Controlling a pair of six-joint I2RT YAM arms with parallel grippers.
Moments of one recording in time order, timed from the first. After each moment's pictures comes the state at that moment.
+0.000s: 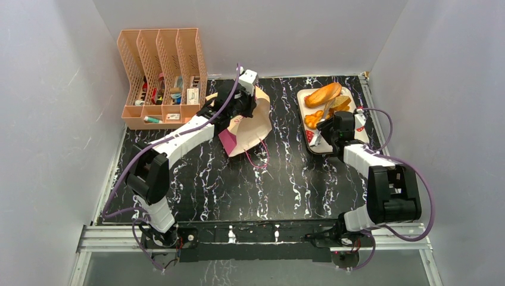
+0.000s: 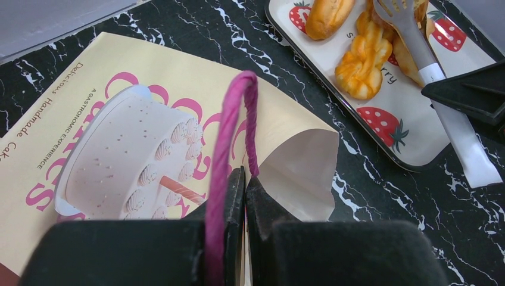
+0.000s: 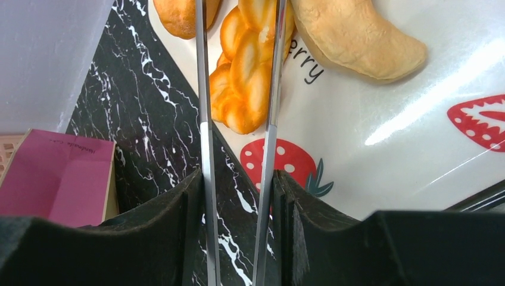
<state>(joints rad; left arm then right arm) -0.61 1.75 1.39 -0.06 0.02 -0.09 0.04 1.45 0.71 0.15 0.13 0.92</state>
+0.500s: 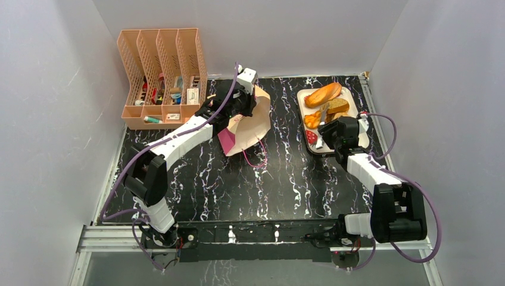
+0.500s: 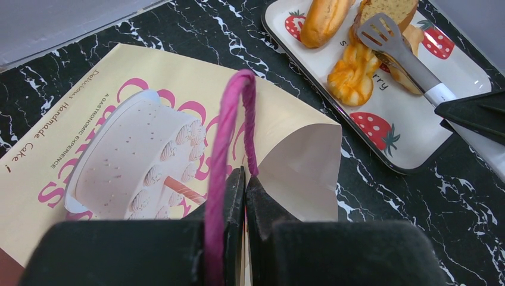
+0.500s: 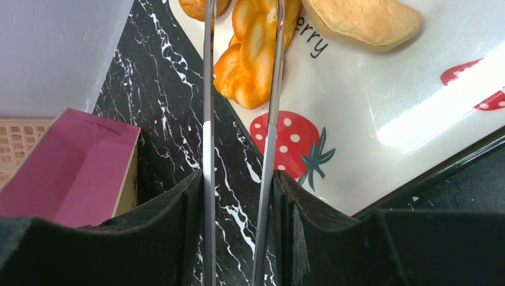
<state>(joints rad) -0.61 1.73 1.39 -0.06 0.03 -0.10 0.04 1.29 0.63 0.13 0.10 0.95</state>
